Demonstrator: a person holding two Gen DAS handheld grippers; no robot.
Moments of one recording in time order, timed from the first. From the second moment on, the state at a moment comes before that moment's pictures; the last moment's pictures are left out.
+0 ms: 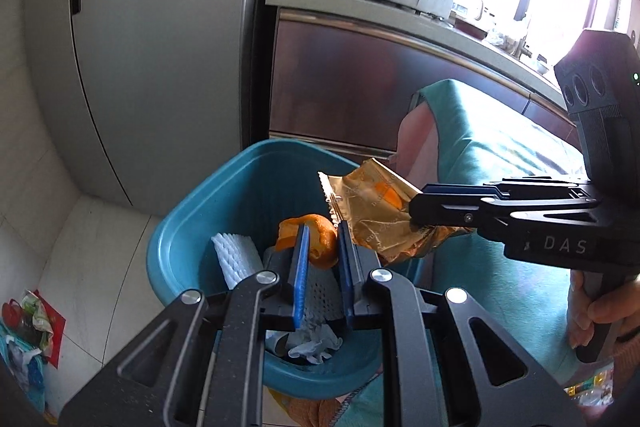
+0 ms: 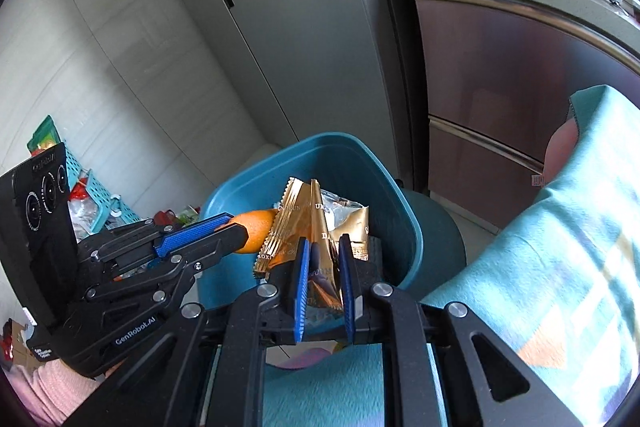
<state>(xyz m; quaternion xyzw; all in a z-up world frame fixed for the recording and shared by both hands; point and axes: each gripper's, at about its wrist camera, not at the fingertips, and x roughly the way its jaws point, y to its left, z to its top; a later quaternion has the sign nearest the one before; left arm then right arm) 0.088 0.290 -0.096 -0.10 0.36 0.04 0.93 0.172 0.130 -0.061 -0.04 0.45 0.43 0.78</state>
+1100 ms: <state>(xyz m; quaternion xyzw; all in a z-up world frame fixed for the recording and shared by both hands) 0.072 0.240 -0.073 -0.08 0.32 -0.01 0.94 0.139 0.050 -0.036 0.02 0.41 0.43 0.80</state>
